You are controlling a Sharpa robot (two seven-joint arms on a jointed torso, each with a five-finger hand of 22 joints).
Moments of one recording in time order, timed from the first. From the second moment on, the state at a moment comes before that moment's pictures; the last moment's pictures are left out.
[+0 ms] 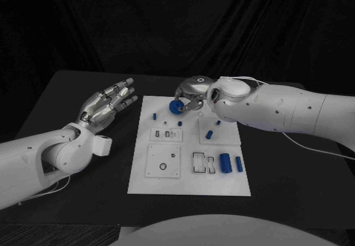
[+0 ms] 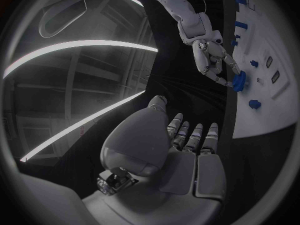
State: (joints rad) left arm 1.22 -0.96 -0.21 1.56 -0.03 -0.05 0.68; left_hand 1.52 0.21 -0.17 0.28 0.65 0.35 0.11 0.05 0.04 0.03 0.09 0.26 0.03 0.05 0.20 0.12 0.02 0.16 0.05 0.29 0.05 0.04; right arm 1.33 -0.51 -0.21 1.18 -1.59 -0.27 0.00; right_hand 1.29 -0.06 0.16 0.10 0.47 0.92 0.08 0.17 0.30 1.46 -0.03 1.57 1.31 1.46 -0.09 1.56 1.31 0.05 1.47 0.02 1.48 1.31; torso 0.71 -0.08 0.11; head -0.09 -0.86
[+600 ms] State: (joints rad) left arm 1.22 -0.96 -0.21 1.56 -0.03 -0.05 0.68; left_hand 1.52 0.21 -0.17 0.28 0.66 0.35 0.11 0.05 0.04 0.03 0.09 0.26 0.03 0.05 0.20 0.12 0.02 0.16 0.05 0.29 0.05 0.04; right arm 1.33 -0.50 -0.21 1.17 -1.59 -0.24 0.00; right_hand 1.29 -0.06 0.17 0.10 0.47 0.88 0.07 0.22 0.30 1.47 -0.02 1.57 1.31 1.47 -0.09 1.56 1.31 0.05 1.46 0.03 1.47 1.31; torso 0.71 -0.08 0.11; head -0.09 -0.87
